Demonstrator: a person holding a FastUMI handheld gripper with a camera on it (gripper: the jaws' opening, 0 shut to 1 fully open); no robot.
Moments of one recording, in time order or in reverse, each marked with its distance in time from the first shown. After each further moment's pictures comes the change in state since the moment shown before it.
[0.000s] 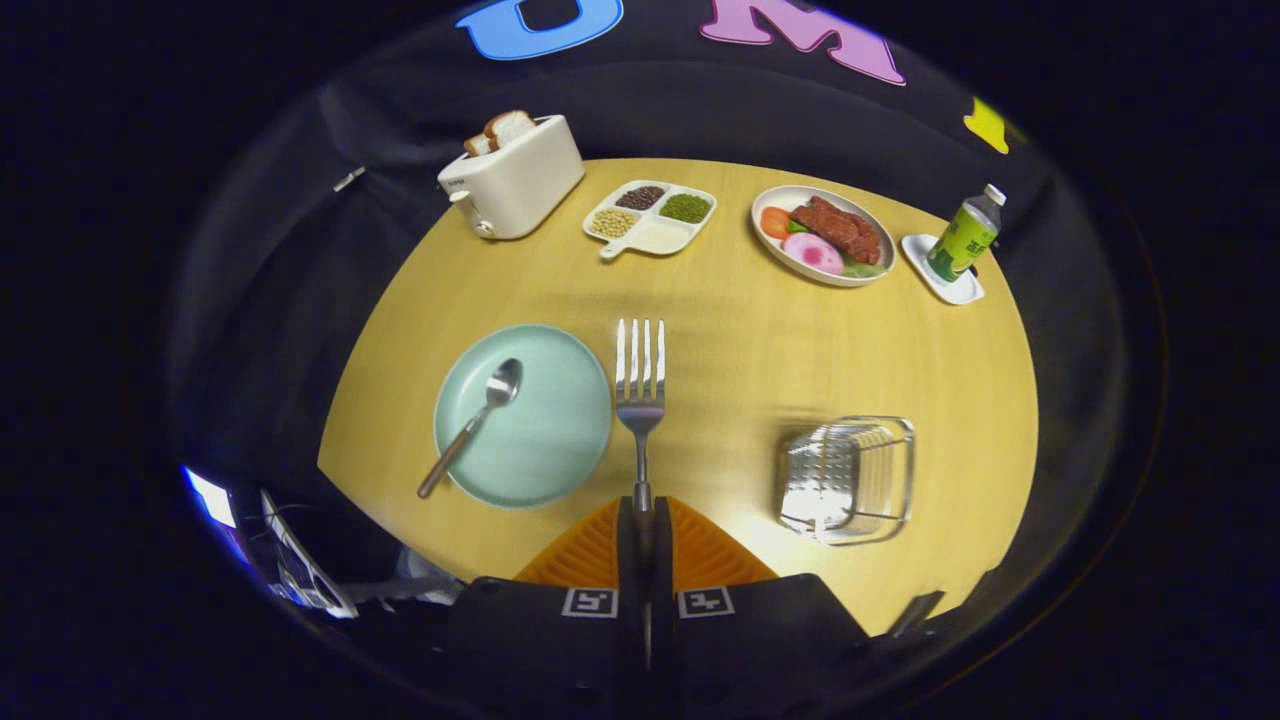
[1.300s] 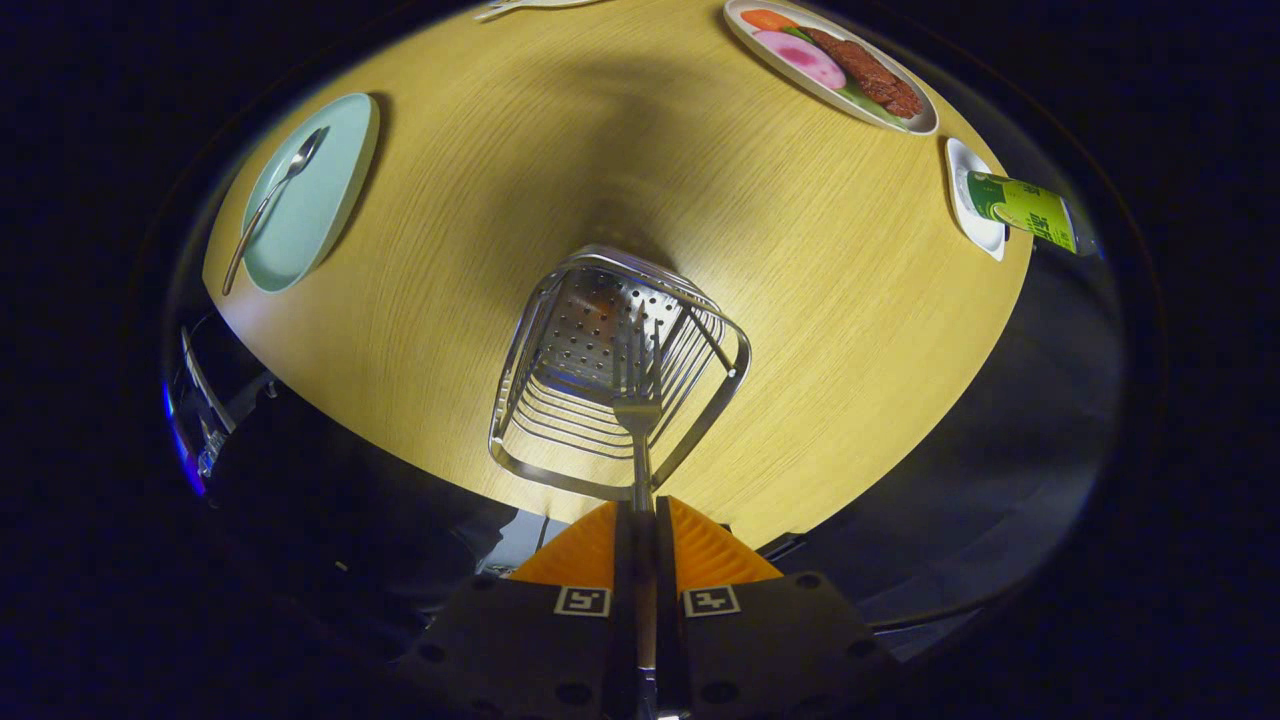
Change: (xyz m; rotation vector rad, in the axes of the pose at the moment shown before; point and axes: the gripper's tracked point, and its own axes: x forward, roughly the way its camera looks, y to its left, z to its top) arm 0.015 -0.156 -0.059 -0.314 0.820 -0.232
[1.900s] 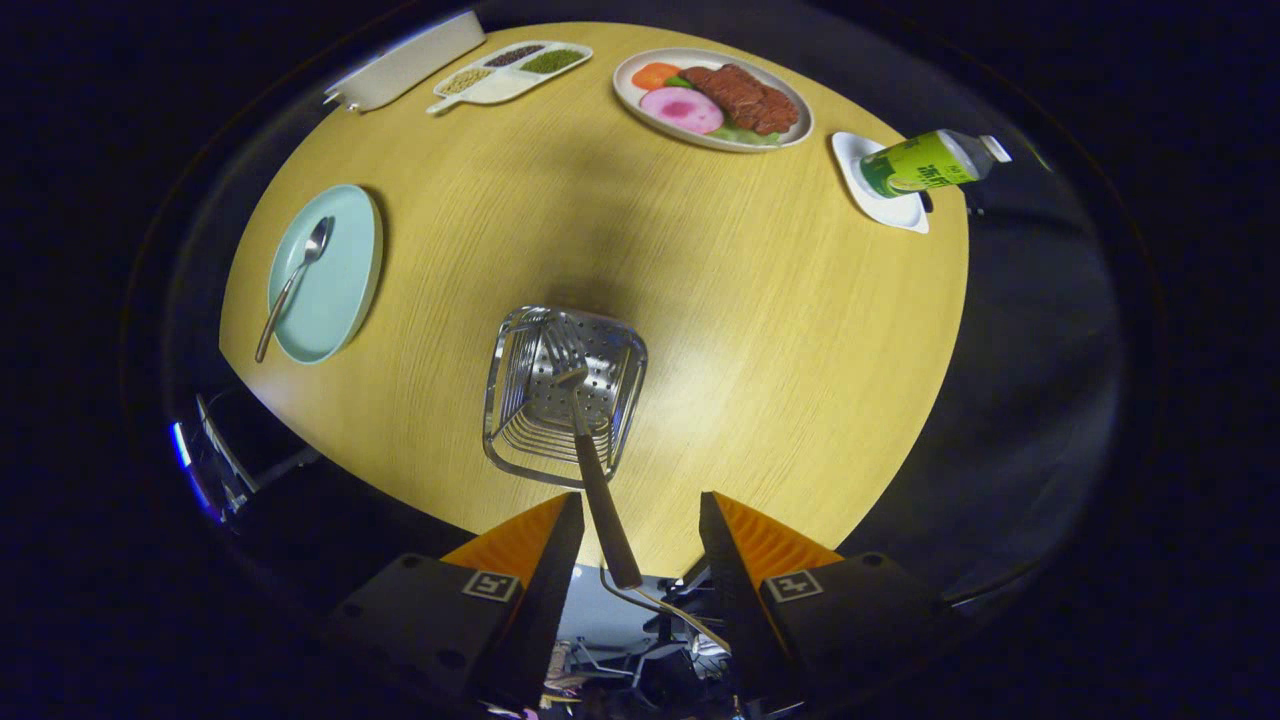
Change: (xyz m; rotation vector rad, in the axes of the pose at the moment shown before) arm -0.037 -0.024 0.003 0.225 -0.356 0.038
